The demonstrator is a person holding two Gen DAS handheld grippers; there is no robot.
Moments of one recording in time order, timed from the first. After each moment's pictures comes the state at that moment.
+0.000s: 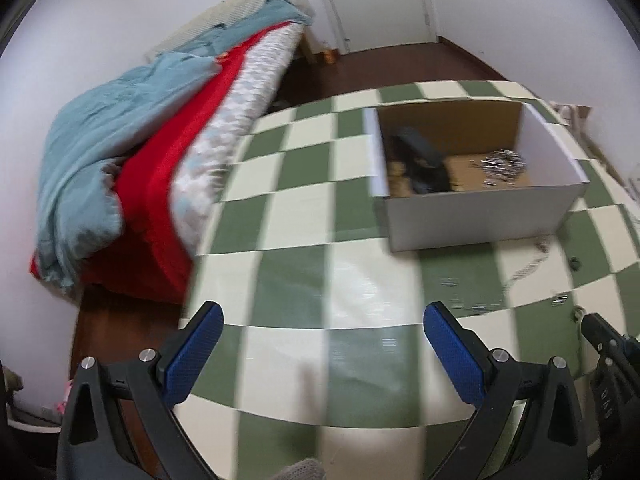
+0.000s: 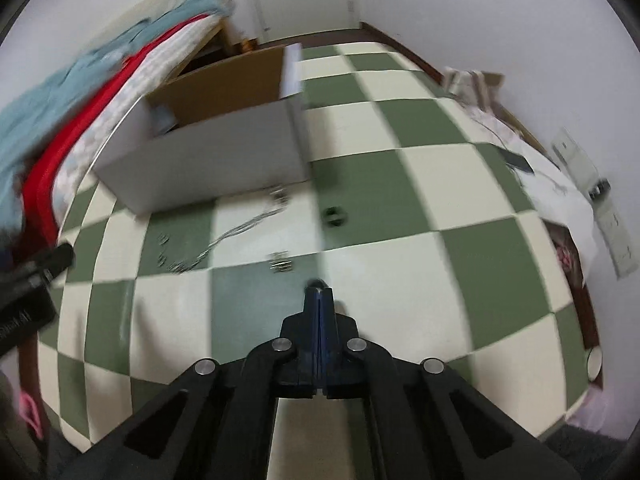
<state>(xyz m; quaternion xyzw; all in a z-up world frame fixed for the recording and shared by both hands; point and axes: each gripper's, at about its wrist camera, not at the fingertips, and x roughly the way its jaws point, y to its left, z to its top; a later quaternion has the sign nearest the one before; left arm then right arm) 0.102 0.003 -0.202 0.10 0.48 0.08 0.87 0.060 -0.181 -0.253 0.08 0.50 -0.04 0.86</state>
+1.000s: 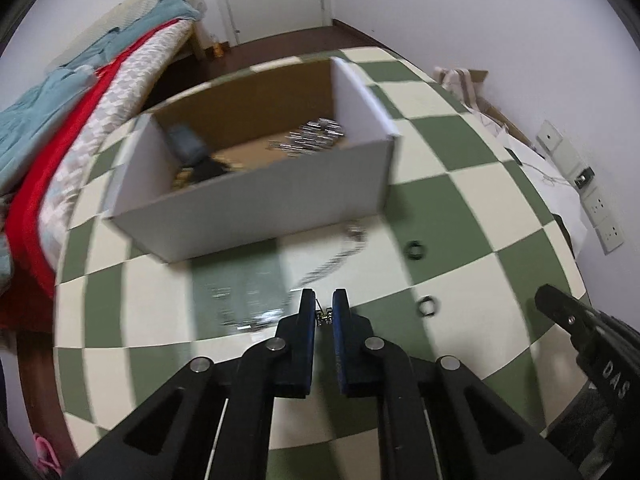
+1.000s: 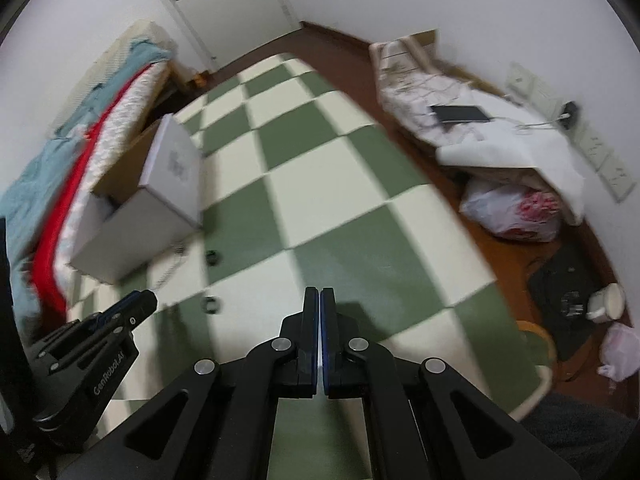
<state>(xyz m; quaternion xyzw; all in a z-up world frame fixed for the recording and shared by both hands) 0.114 -0.092 -0.227 0.09 0.51 -0.08 0.85 0.050 -0.280 -0.248 0.21 0.49 -0.06 0.85</state>
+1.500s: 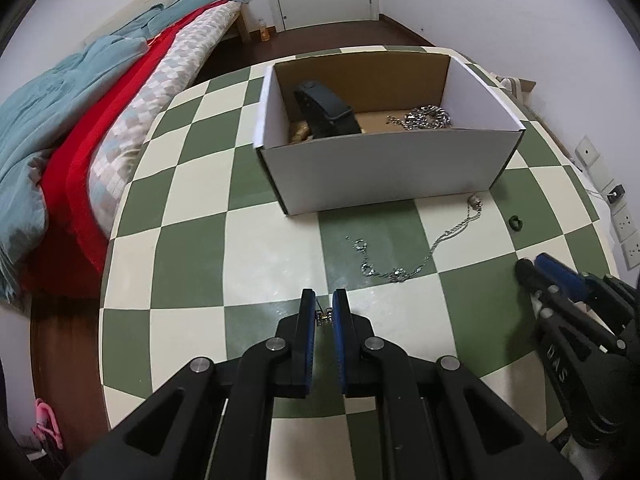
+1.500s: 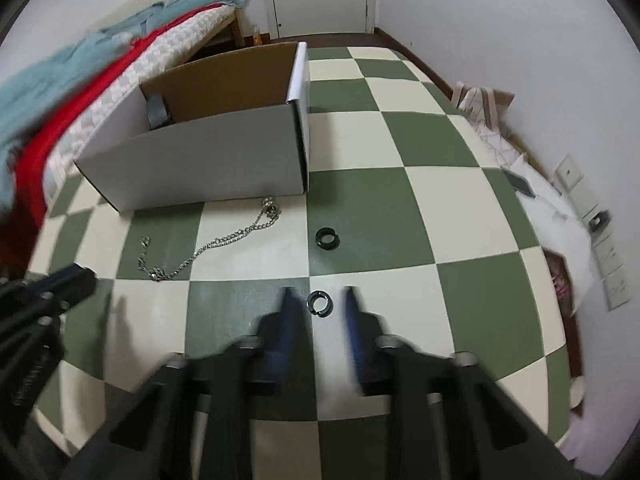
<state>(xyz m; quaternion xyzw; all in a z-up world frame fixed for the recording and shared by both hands) 0.100 -0.014 -0.227 0.07 0.52 -0.02 0.85 0.081 -0.166 -0.262 0.01 0.50 -0.02 0.87</state>
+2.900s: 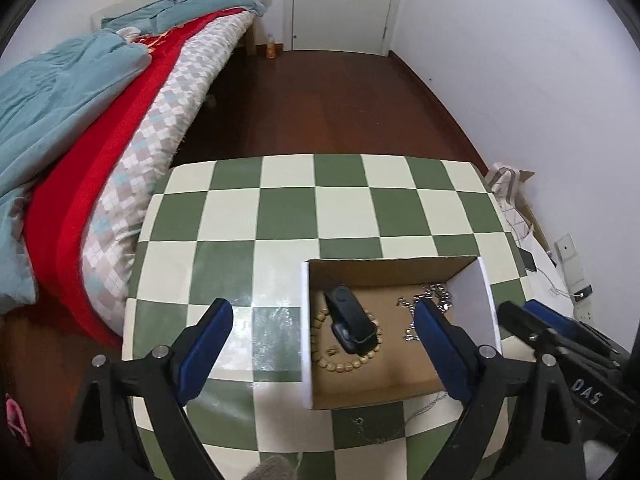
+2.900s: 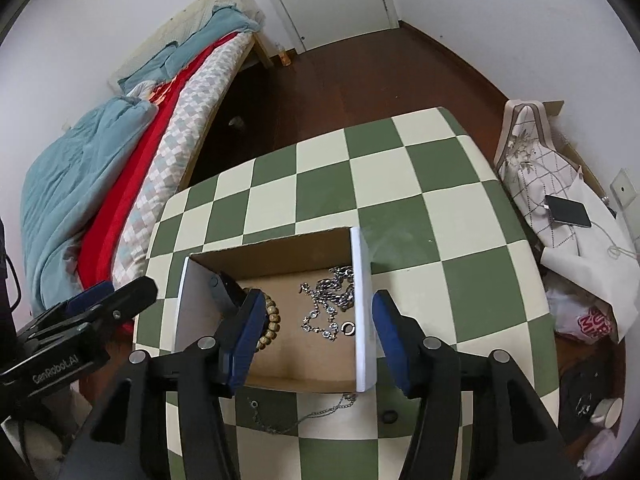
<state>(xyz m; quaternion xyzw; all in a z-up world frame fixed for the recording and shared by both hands) 0.235 0.024 -0.133 -0.03 0.50 -0.04 0.86 0.217 -0.189 -0.160 0.14 0.50 0.06 0.85</state>
